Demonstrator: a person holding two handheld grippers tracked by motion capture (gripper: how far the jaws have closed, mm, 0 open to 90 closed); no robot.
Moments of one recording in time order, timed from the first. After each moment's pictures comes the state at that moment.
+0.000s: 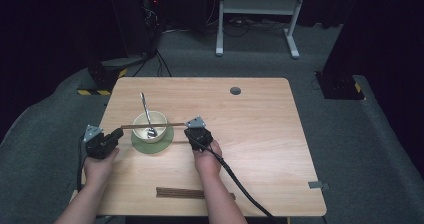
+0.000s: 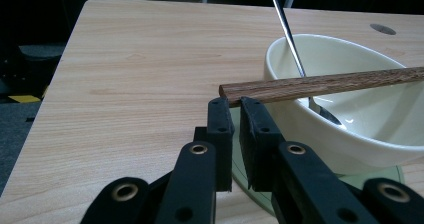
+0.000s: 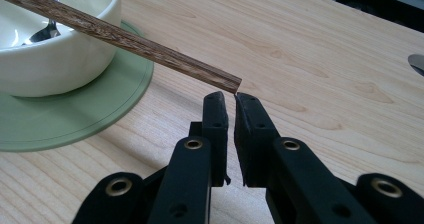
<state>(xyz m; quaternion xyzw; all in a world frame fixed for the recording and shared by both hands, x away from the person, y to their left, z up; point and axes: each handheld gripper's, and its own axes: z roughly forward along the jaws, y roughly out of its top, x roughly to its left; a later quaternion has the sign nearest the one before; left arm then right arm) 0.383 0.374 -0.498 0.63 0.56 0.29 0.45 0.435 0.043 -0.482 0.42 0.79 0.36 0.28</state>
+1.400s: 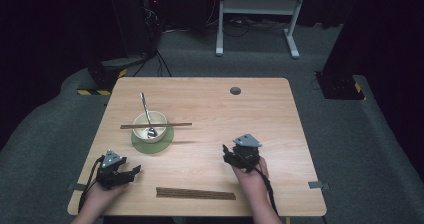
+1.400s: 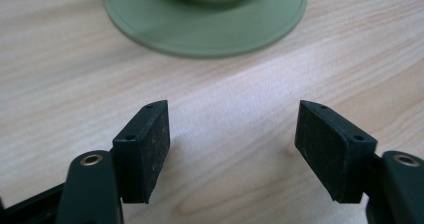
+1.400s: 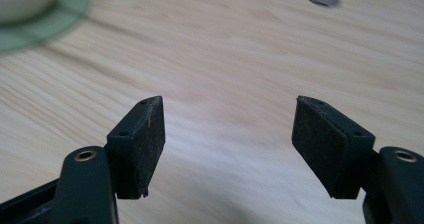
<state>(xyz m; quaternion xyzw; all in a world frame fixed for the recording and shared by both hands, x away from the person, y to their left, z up) 0.317 0.331 -0.525 0.76 0.50 0.21 0.35 0.379 -0.110 -0.484 0.46 0.76 0.37 0.26</state>
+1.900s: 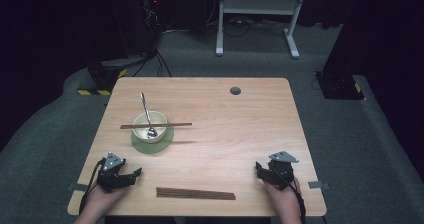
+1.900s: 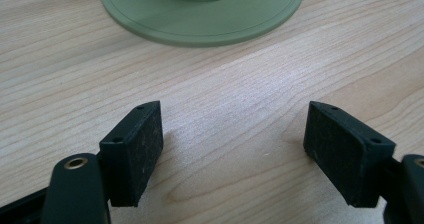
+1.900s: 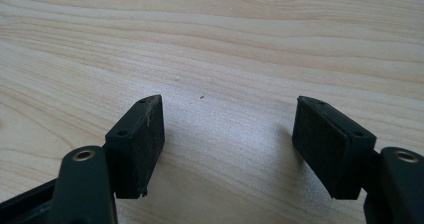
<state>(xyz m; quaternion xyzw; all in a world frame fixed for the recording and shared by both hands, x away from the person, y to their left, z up) 0.314 0.328 -0.528 0.77 0.49 0.22 0.34 0.354 -0.203 -0.523 0.52 0.76 0.32 0.23</state>
